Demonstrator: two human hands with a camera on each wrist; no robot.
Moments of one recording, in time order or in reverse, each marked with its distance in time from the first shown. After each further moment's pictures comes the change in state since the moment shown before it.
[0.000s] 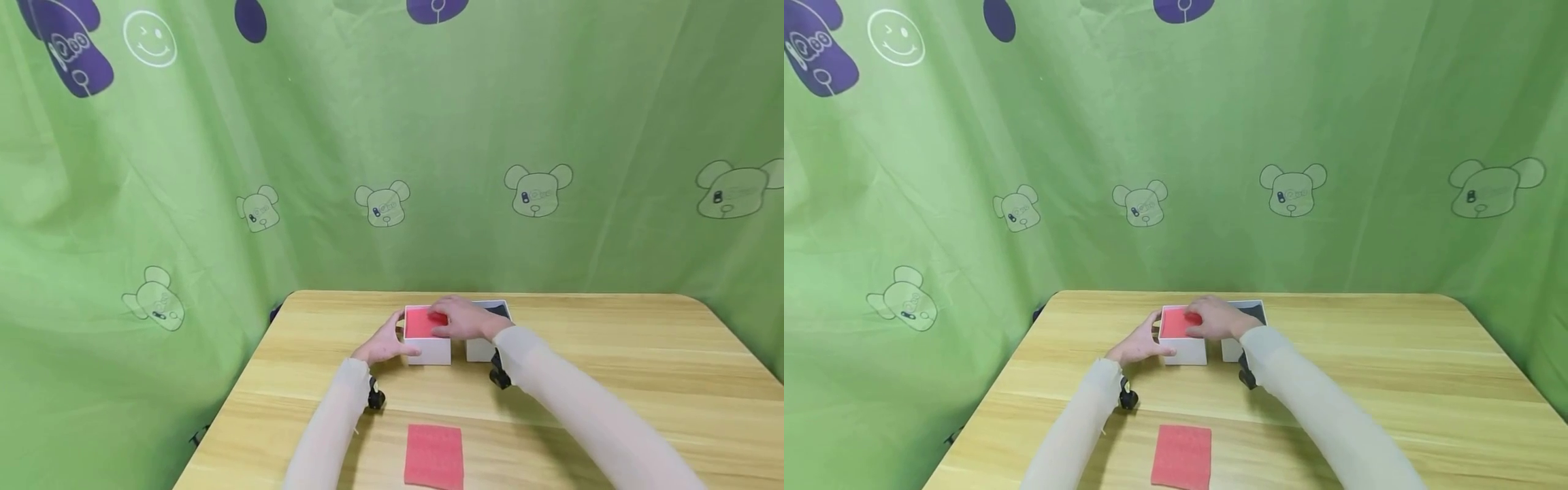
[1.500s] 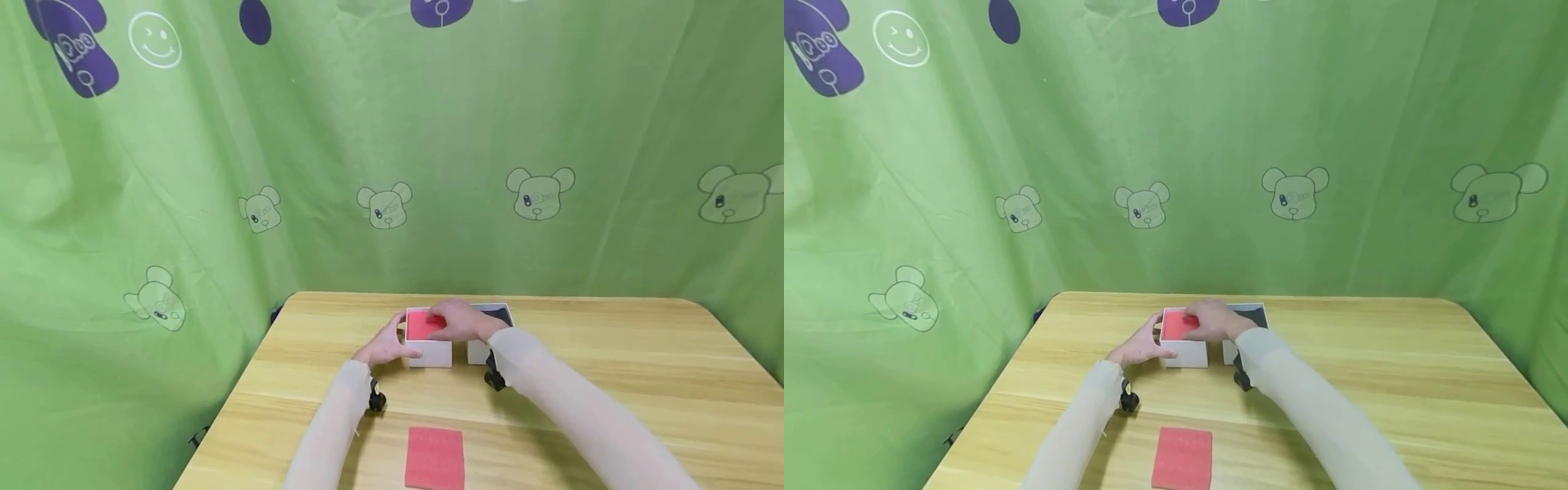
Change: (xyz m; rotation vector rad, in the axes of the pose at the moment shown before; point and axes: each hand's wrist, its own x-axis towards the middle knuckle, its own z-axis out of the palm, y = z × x) left_hand 0.000 0.000 0.000 -0.029 -0.009 0.015; right_hand 0.010 0.002 0.005 -0.032 0.040 -0.025
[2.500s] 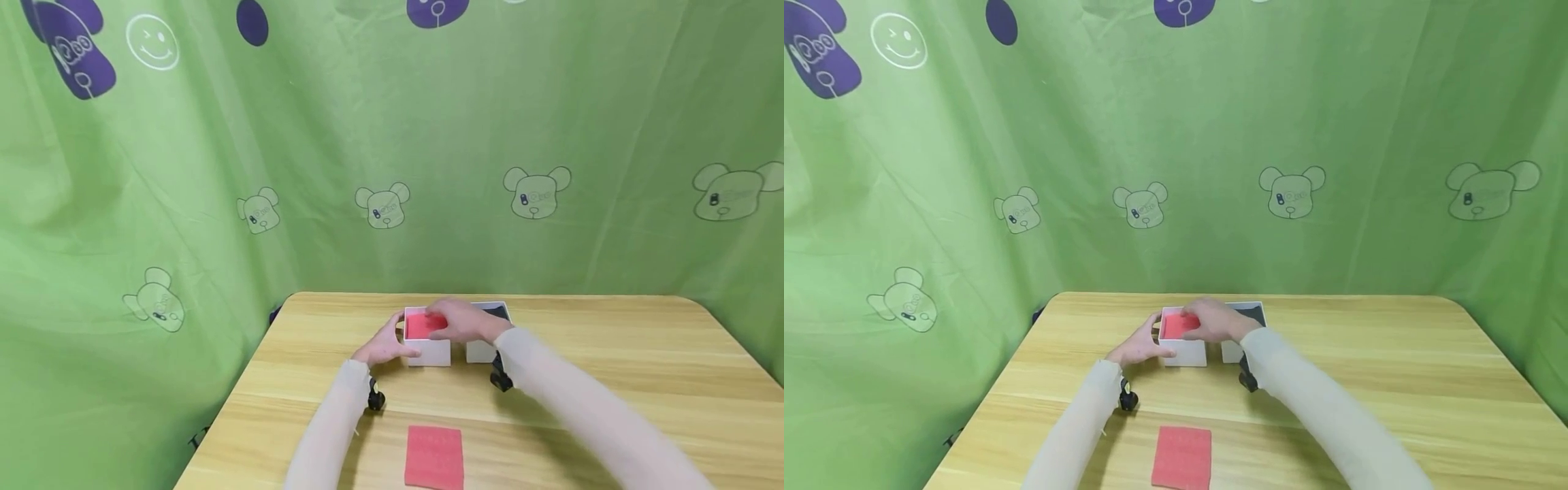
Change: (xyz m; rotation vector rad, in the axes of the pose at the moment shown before) left_hand 0.002 -0.007 0.001 -0.011 -0.003 -0.008; right_hand -0.014 -0.012 -0.011 0.076 -0.010 0.013
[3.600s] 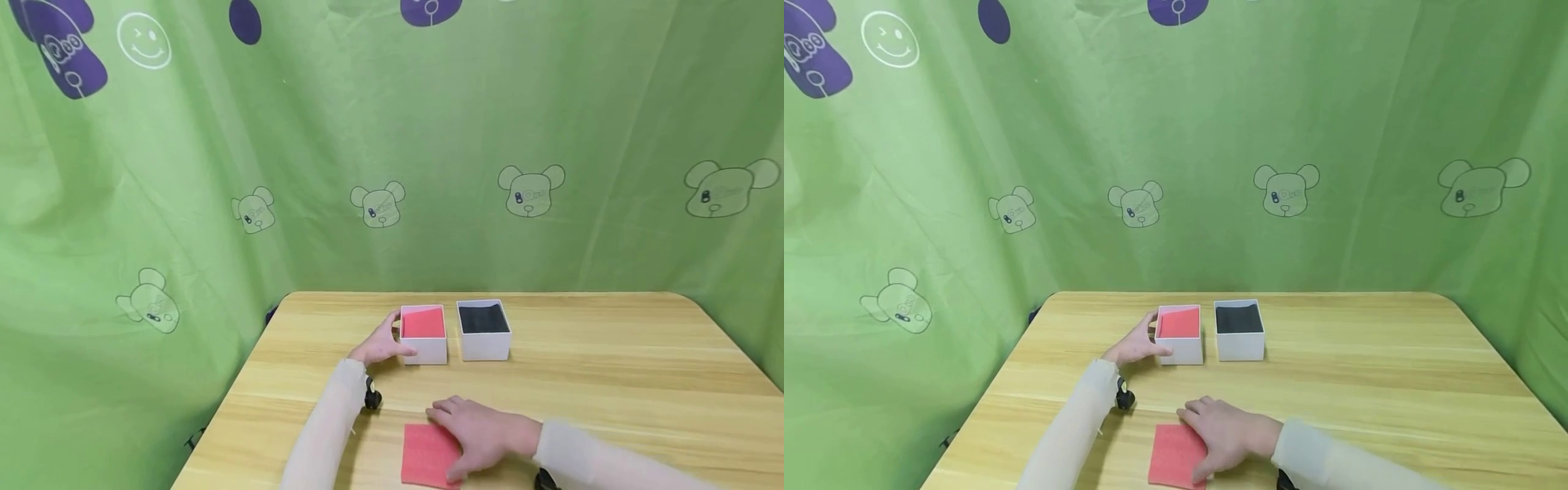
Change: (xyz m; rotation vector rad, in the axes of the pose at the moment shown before) left_hand -0.005 0.008 0.000 0.033 0.022 0.003; right_hand -0.124 -0.065 0.079 -0.078 -0.232 -0.193
